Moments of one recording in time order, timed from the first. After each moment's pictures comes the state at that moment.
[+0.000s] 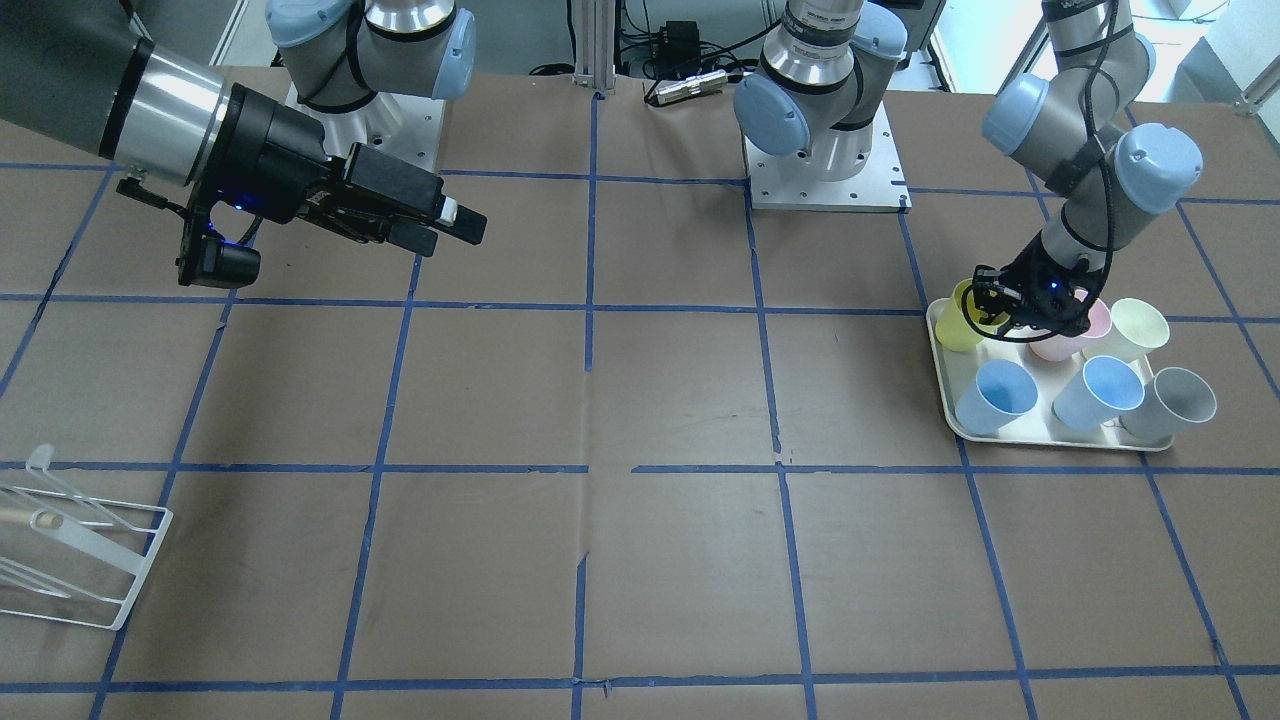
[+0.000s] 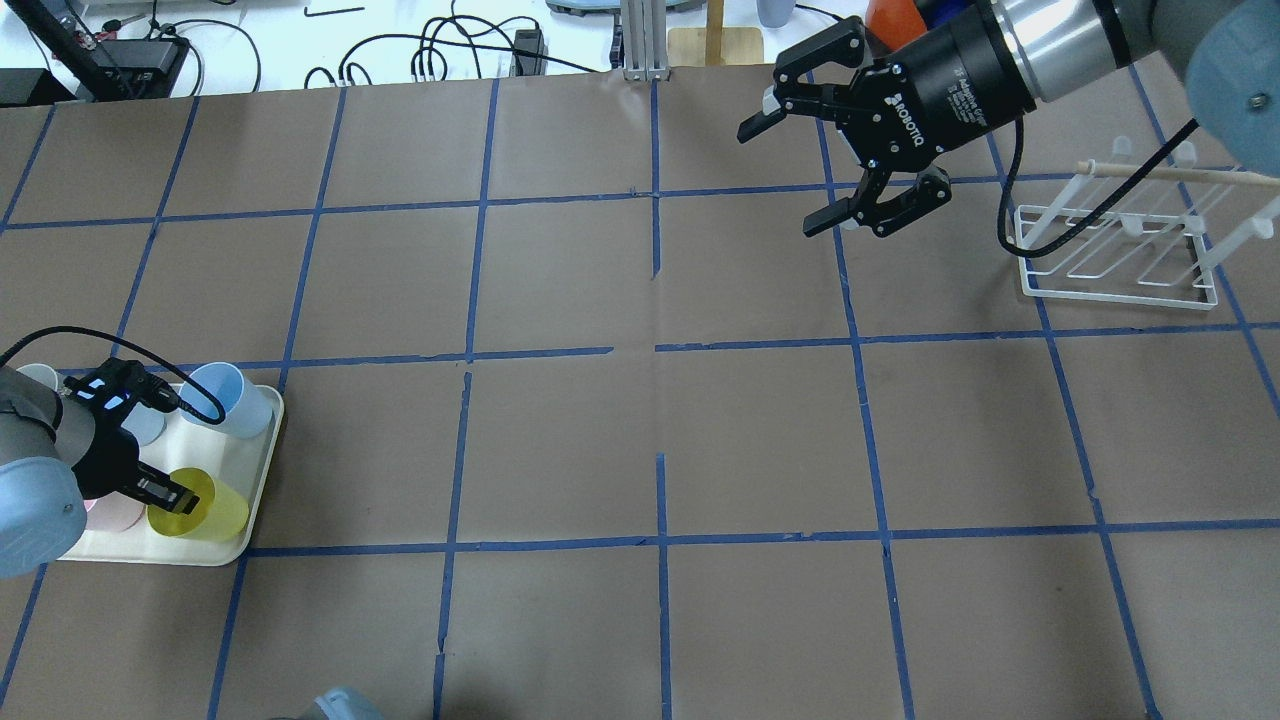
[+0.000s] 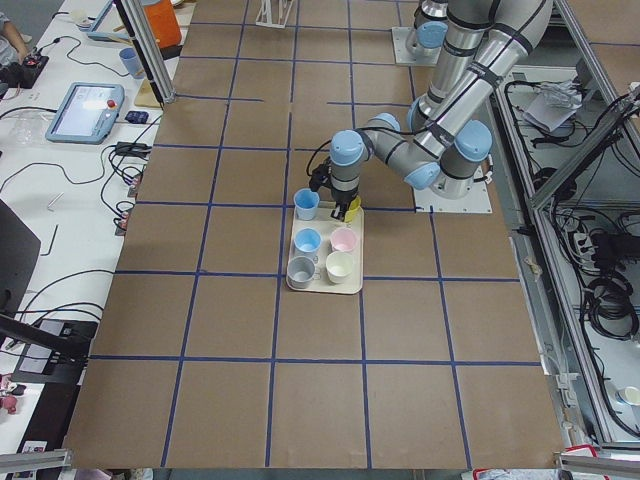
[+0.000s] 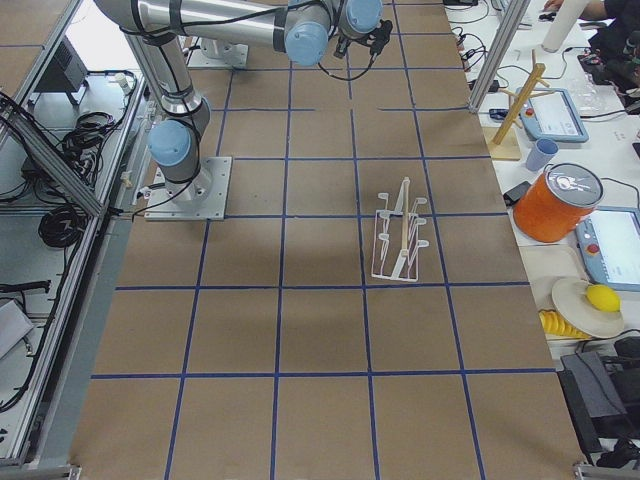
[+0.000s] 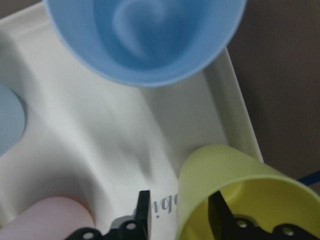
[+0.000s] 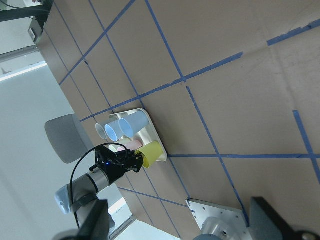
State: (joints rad) left arm -0.84 -1.60 -2.31 -0.83 1.61 1.15; right arm 1.44 -1.53 1.62 -1.43 -0.66 0.17
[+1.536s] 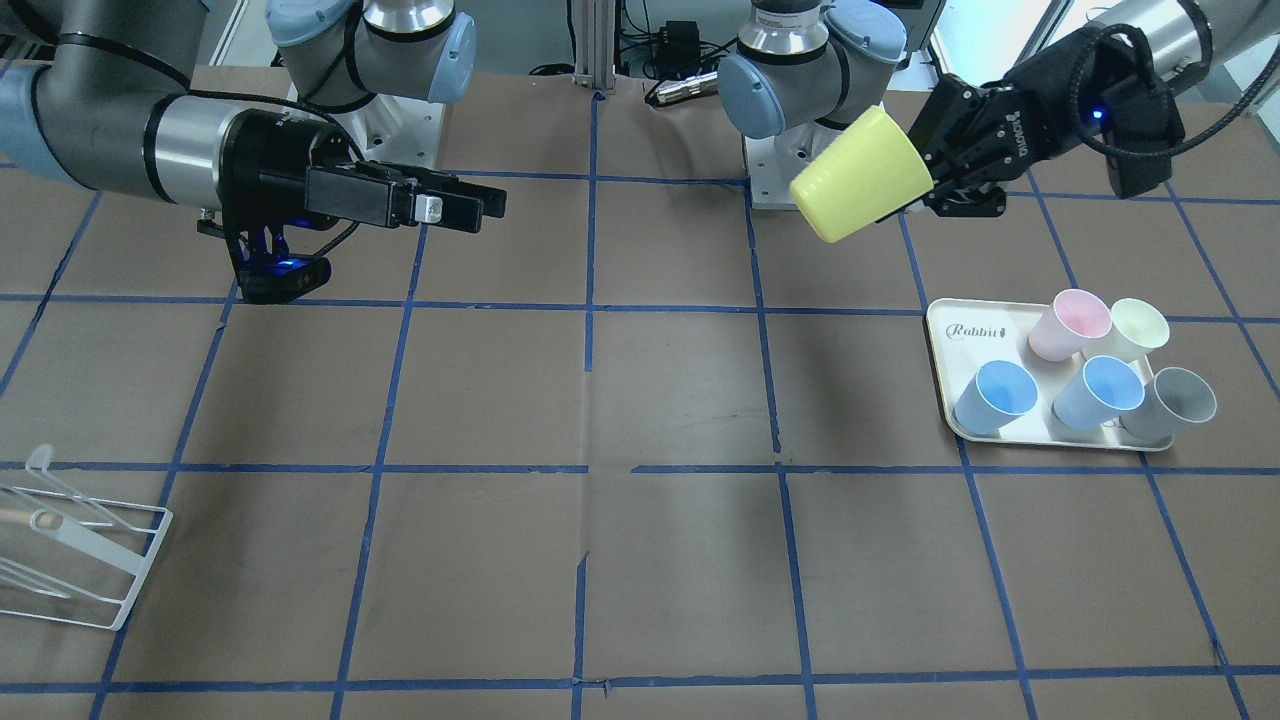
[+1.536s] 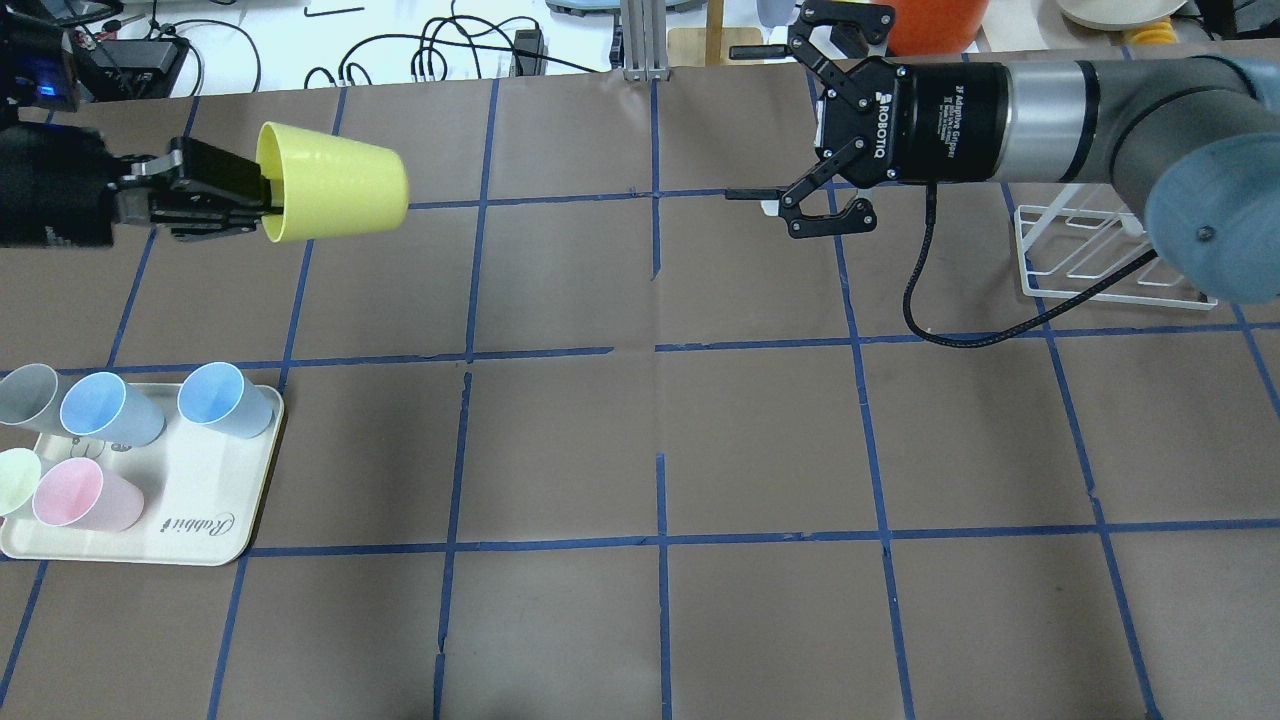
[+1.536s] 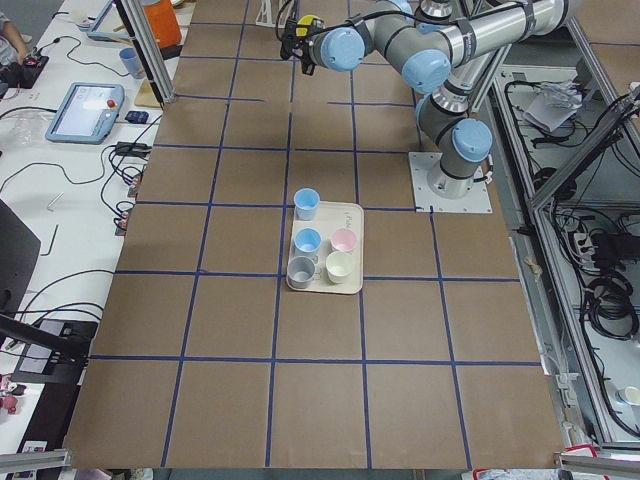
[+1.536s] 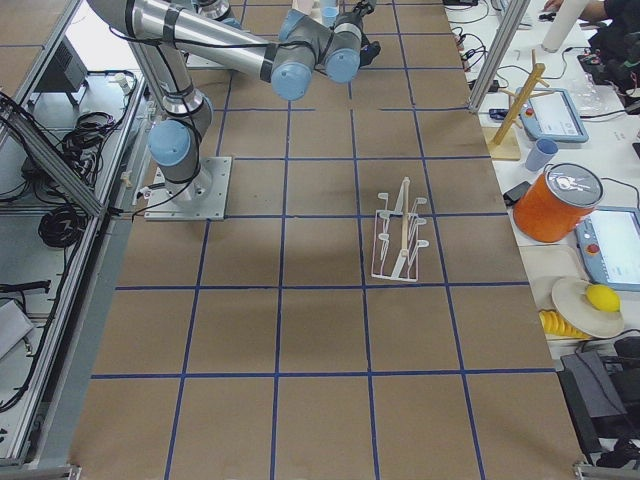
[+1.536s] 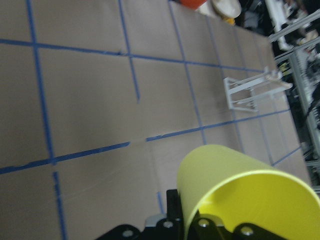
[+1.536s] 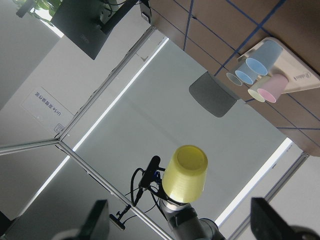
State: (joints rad) left arm -1.12 -1.36 -1.83 -1.80 0.48 0.65; right arm 1.40 -1.58 1.85 -1.40 -0.09 0.42
